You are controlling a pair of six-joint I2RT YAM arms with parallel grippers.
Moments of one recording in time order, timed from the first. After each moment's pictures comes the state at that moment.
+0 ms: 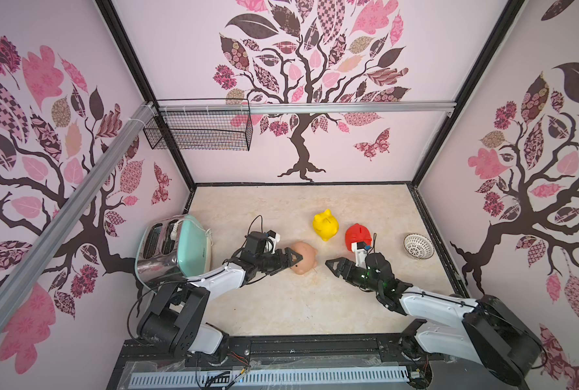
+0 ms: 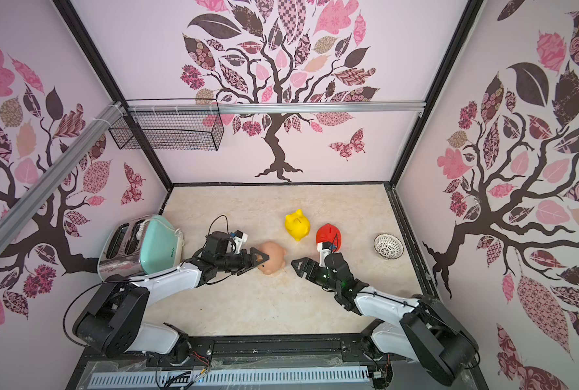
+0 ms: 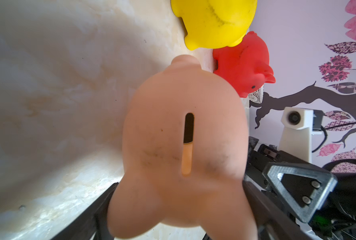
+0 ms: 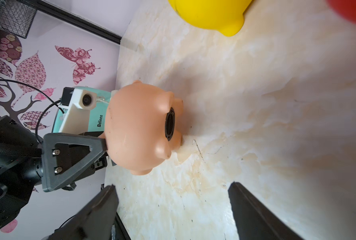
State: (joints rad) left arm -0.44 1.44 0.60 0.13 0.61 -0.78; right arm 0.59 1.24 0.30 0.48 -0.28 1.00
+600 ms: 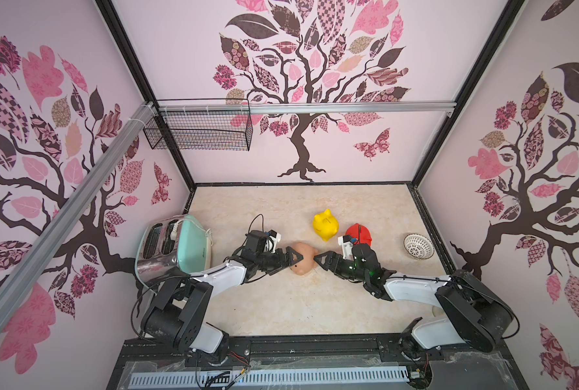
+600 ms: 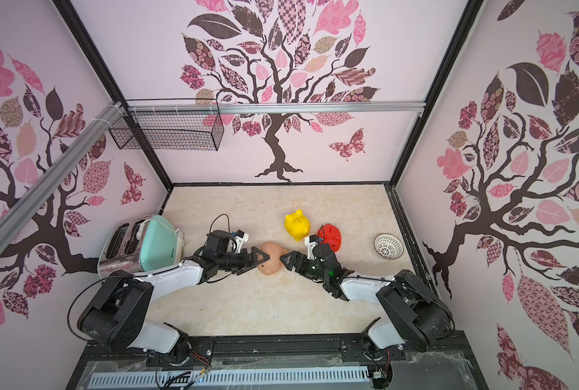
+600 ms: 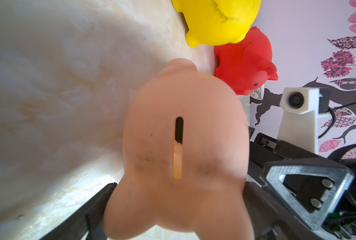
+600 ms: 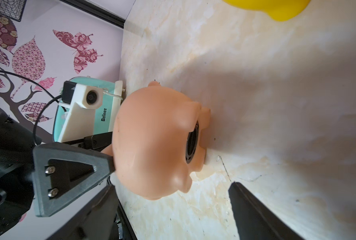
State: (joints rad) left arm -0.43 1.48 0.64 0.08 0.63 -0.74; right arm 0.63 1.44 0.44 0.53 -0.33 1.01
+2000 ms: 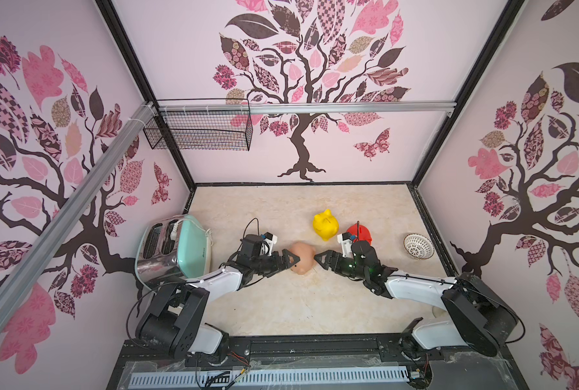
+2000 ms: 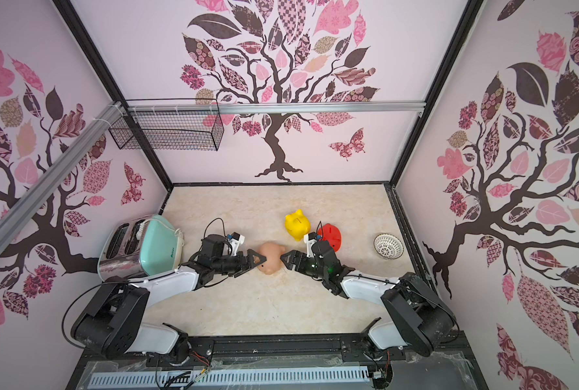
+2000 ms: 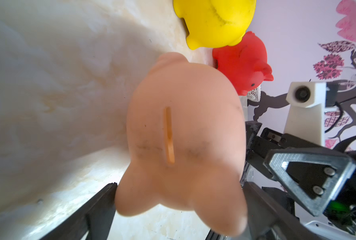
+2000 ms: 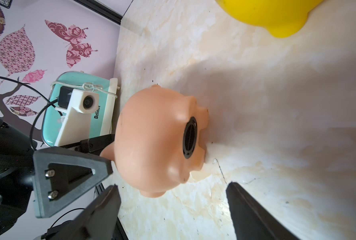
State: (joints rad) left arm -0.39 1.41 0.53 0.18 0.64 -0.76; right arm 0.63 1.39 0.48 0.41 -0.31 0.92
